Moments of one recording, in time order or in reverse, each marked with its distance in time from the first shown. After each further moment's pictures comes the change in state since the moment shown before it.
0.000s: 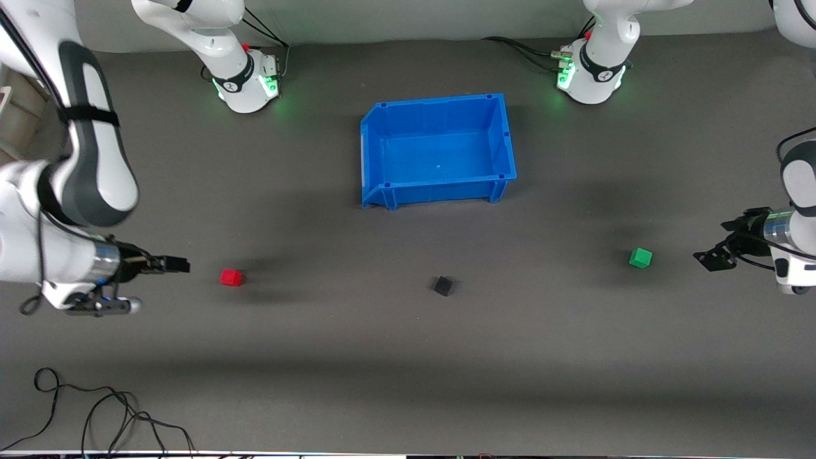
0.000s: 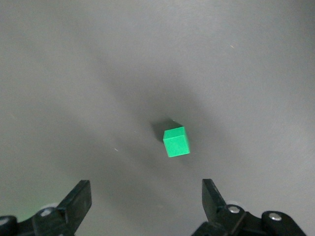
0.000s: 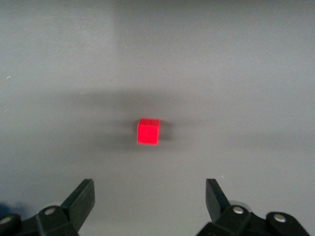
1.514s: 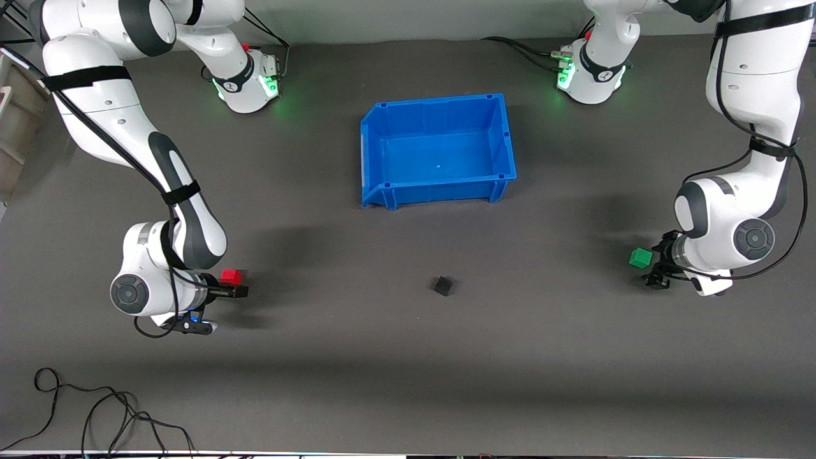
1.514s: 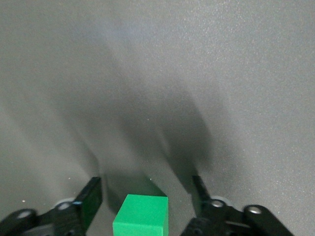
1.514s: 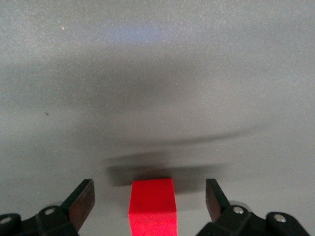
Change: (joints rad) left arm -0.106 0.193 -0.010 -0.237 0.070 0.540 -0.312; right arm 0.080 0.271 -0.018 -0.032 -0.055 0.229 0.196
